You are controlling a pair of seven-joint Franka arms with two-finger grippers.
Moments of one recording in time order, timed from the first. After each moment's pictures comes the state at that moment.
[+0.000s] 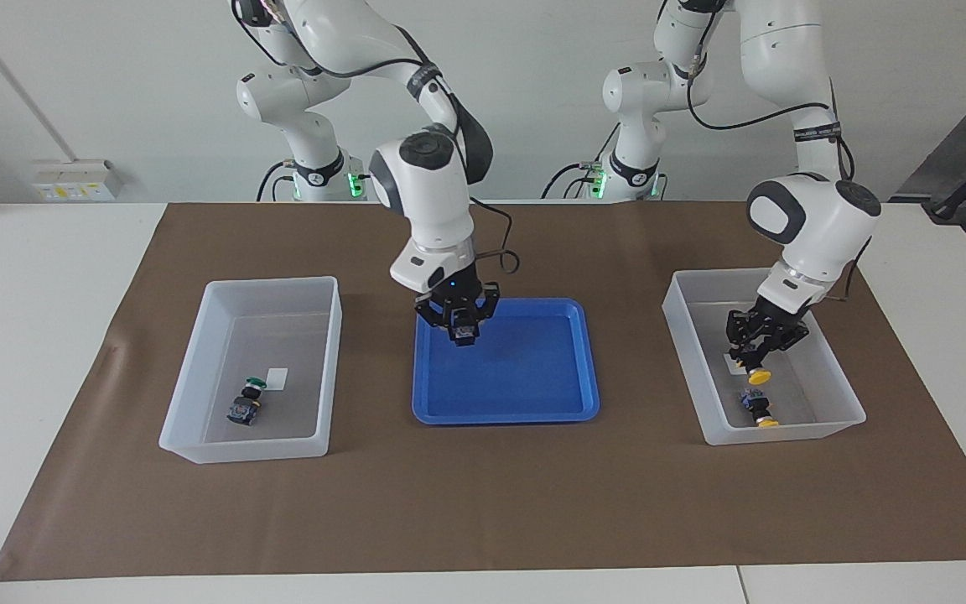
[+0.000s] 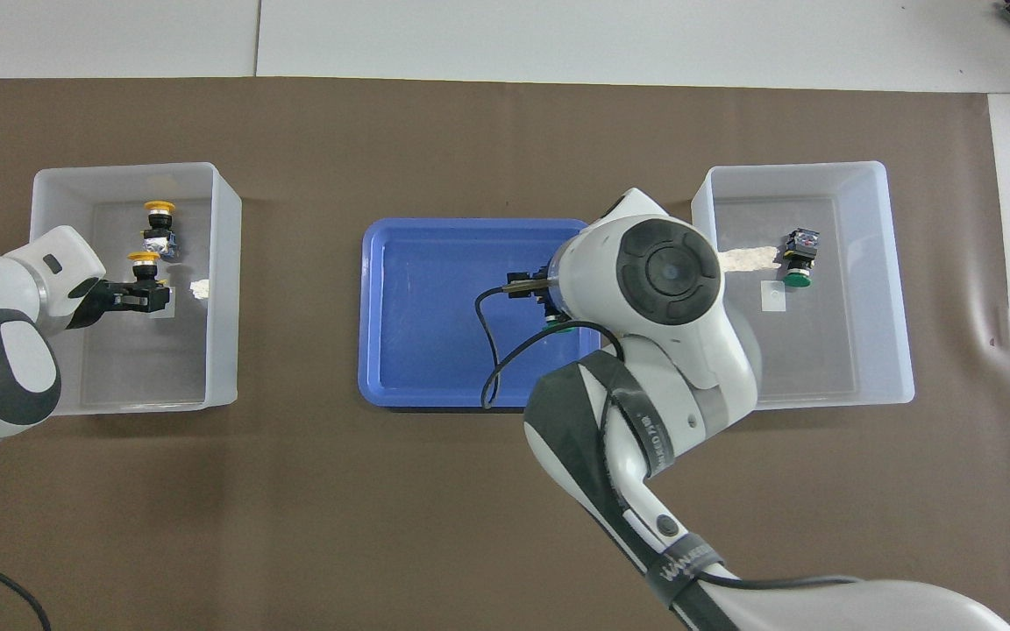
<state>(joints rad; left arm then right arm) 0.08 0.19 0.00 -2.18 -0.29 2.56 0.51 0.56 0.23 -0.11 -1.78 0.05 2.22 0.42</state>
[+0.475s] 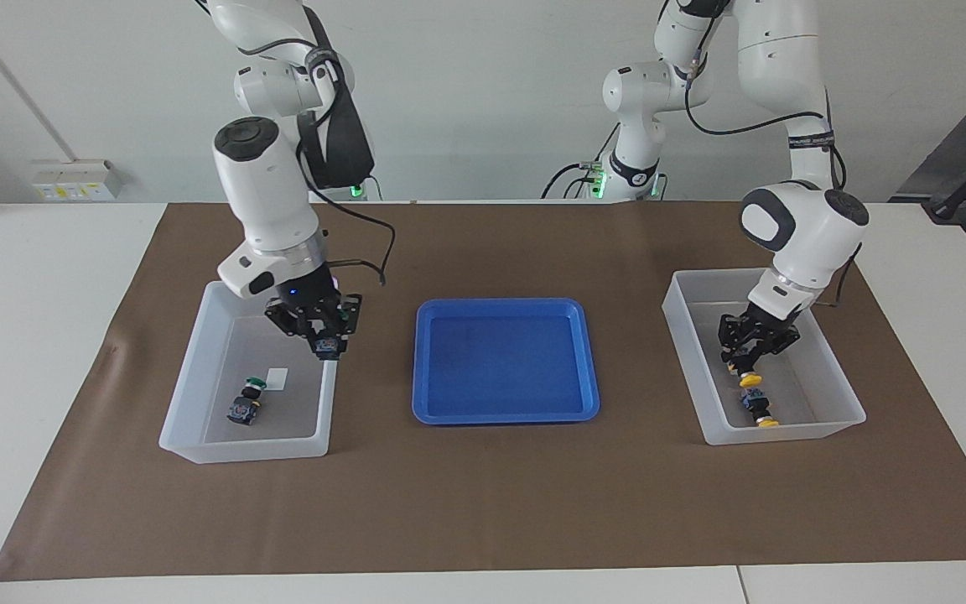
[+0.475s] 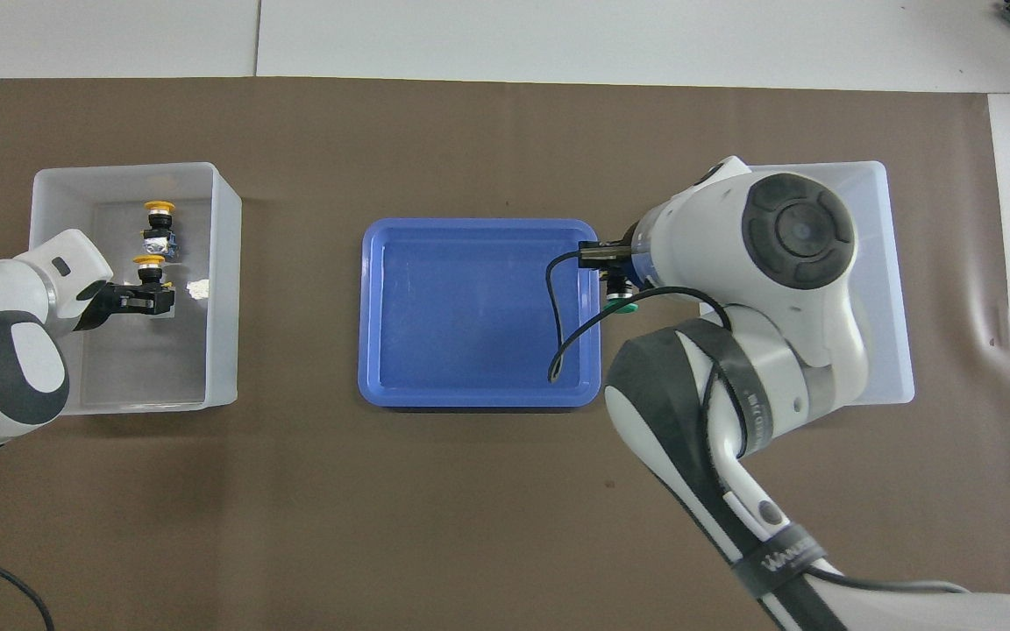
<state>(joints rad) 0.08 0.20 -0.01 -2.19 -0.29 2.57 0.51 0.24 0.18 -0.11 -1.83 0.05 2.19 0.14</state>
